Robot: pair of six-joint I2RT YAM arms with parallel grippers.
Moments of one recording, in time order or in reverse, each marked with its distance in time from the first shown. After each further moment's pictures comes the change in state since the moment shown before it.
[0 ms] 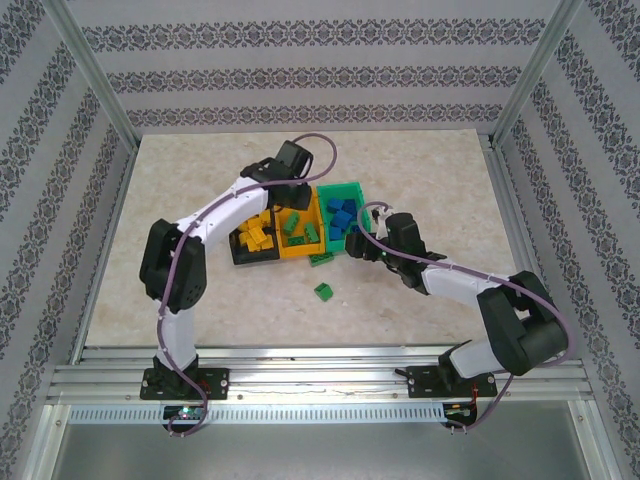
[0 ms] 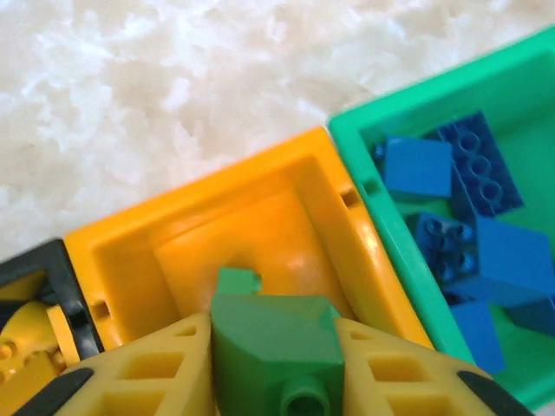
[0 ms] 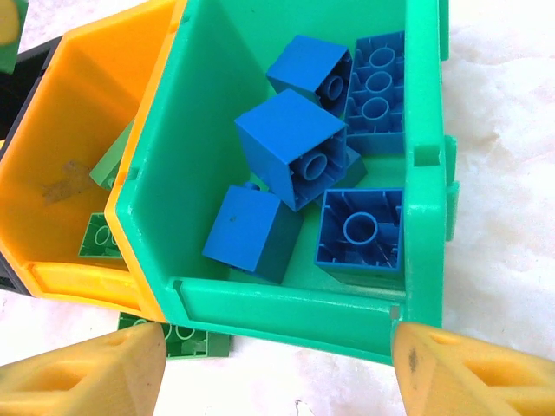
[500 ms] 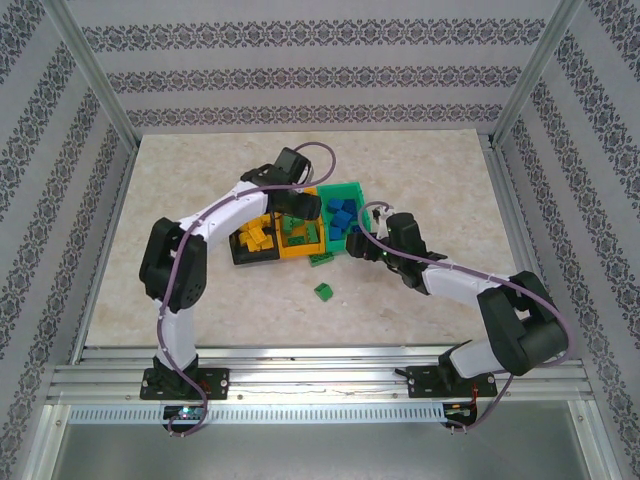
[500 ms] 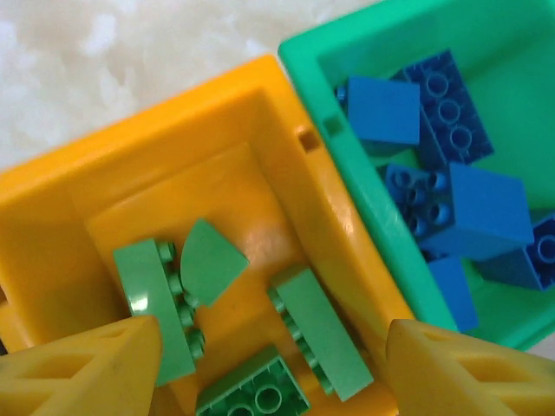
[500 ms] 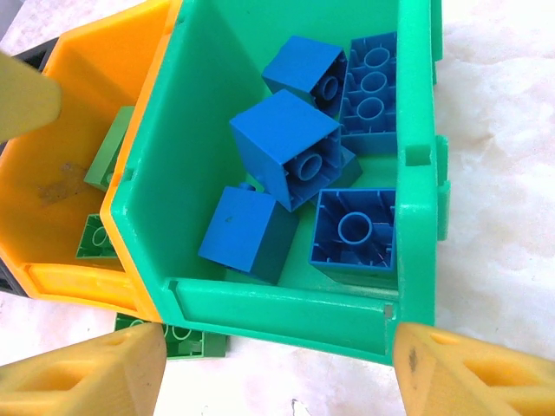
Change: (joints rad) left arm 0.000 -0.067 -0.167 0.073 0.143 -0.022; right arm -0.006 -0.001 -0.001 0.000 0.000 0.000
